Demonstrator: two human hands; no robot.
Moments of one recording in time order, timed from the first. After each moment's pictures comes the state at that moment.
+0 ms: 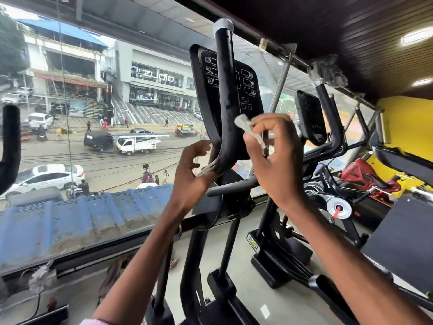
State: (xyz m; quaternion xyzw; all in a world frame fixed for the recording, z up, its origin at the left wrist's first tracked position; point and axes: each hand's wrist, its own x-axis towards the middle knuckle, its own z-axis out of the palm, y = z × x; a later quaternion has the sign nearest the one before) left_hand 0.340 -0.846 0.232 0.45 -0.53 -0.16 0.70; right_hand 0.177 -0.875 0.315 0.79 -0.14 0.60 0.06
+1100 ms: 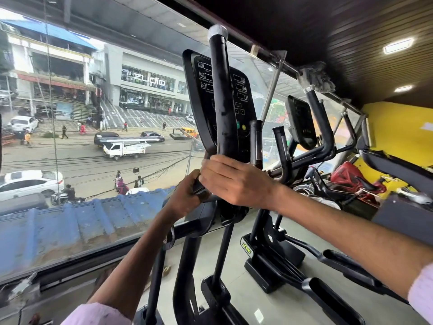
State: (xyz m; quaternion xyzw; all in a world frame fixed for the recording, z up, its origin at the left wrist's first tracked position) left_hand 0.368 -0.921 0.176 0.45 -0.63 -0.22 0.59; right_hand 0.192 -0.928 0.292 0.79 0.11 0.24 0.55
